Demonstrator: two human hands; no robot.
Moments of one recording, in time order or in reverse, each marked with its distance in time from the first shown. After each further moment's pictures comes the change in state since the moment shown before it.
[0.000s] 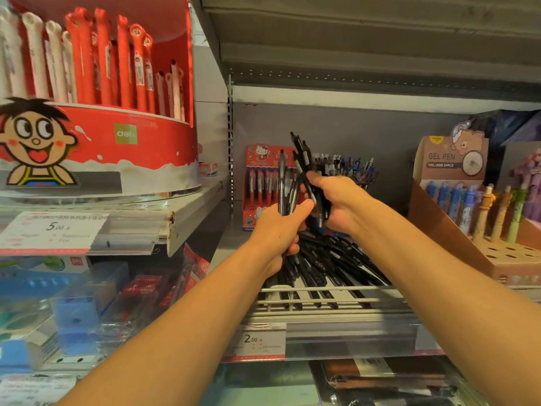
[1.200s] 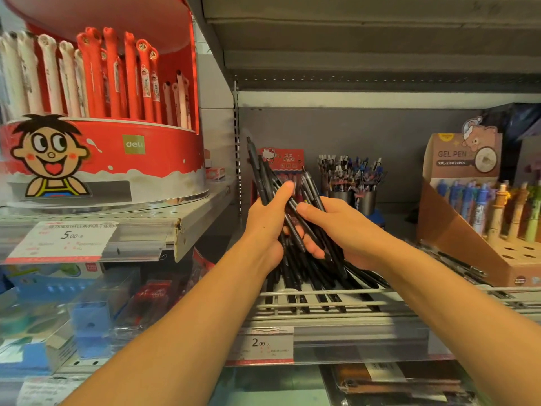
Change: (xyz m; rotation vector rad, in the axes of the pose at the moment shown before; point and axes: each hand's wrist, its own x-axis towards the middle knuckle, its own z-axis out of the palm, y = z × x) left_hand 0.006 0.014 -0.012 -0.336 0.077 -0.064; right_hand -0.049 0.026 -0.017 -0.459 -0.415 -0.179
